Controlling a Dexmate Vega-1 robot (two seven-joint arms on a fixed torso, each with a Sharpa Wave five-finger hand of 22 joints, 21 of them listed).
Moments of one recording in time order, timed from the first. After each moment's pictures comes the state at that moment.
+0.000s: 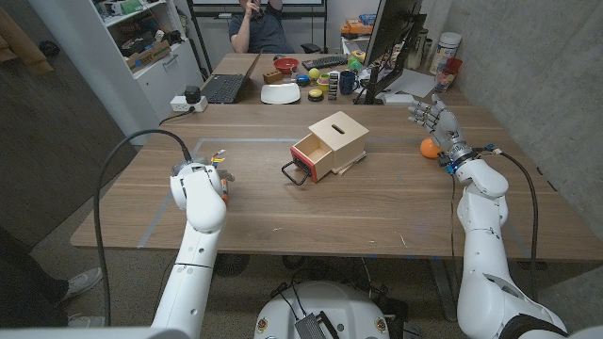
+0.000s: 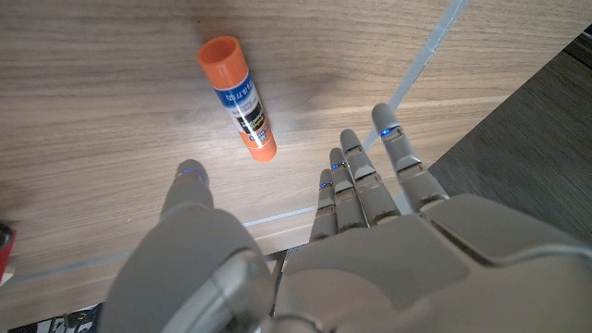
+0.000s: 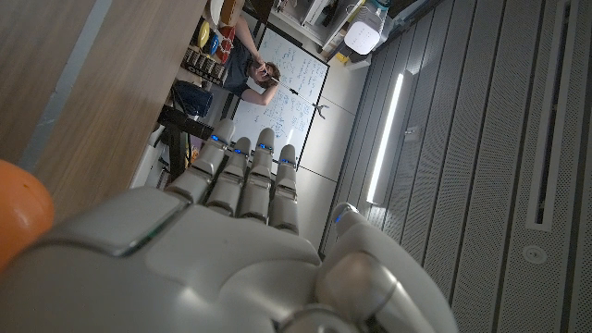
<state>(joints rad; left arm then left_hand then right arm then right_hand) 1.12 0.06 0.05 -2.00 1.82 0.56 -0.89 0.46 -0.18 0.32 -0.15 0.25 0.22 0.14 0.21 0.19 0.37 0.05 0.22 0.19 0.44 -0.03 0.24 0.19 0.33 0.13 0.68 0.17 -0.79 0.03 0.48 -1.31 -0.04 0.29 0.66 0.06 0.08 0.34 0.15 0.19 0.45 0.06 0.19 0.18 0.50 0.10 0.22 0.19 0.33 0.04 0.18 0.18 0.18 0.01 0.64 0.18</state>
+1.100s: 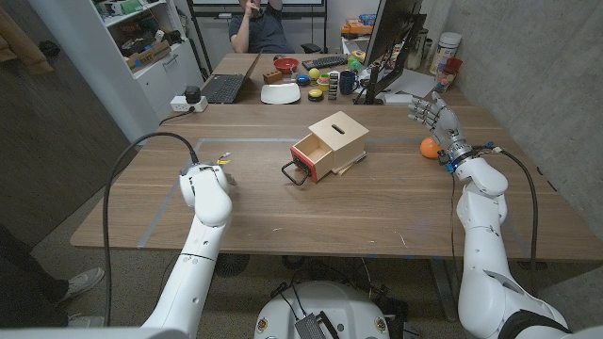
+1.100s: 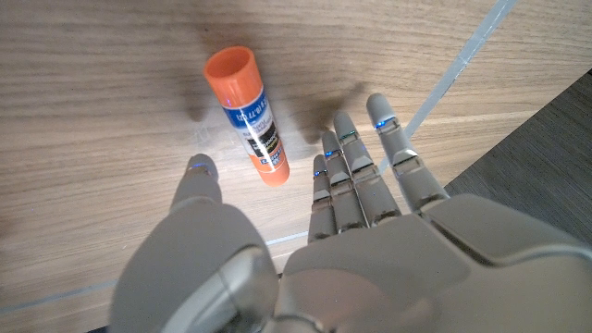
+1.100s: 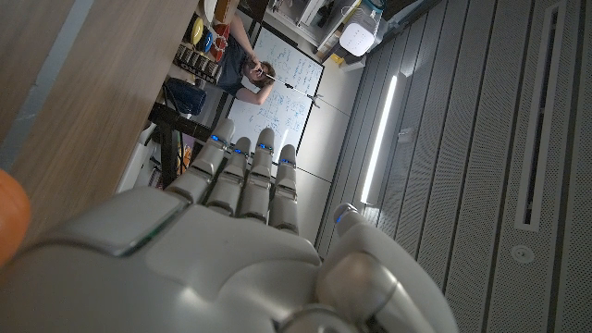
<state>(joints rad) 1.06 0.11 0.10 -1.89 1.76 0.63 -0.89 0.52 -0.13 0.29 -0.14 0.26 0.40 0.12 0.23 0.19 0.59 -0.01 0.25 0.19 0.65 -0.06 0.29 0.19 0.49 0.08 0.68 0.17 -0.77 0.01 0.48 -1.27 -0.03 0.33 0.67 0.06 0.08 0.33 0.15 0.19 0.45 0.06 0.19 0.18 0.50 0.10 0.22 0.19 0.33 0.04 0.18 0.18 0.18 0.01 0.64 0.18</state>
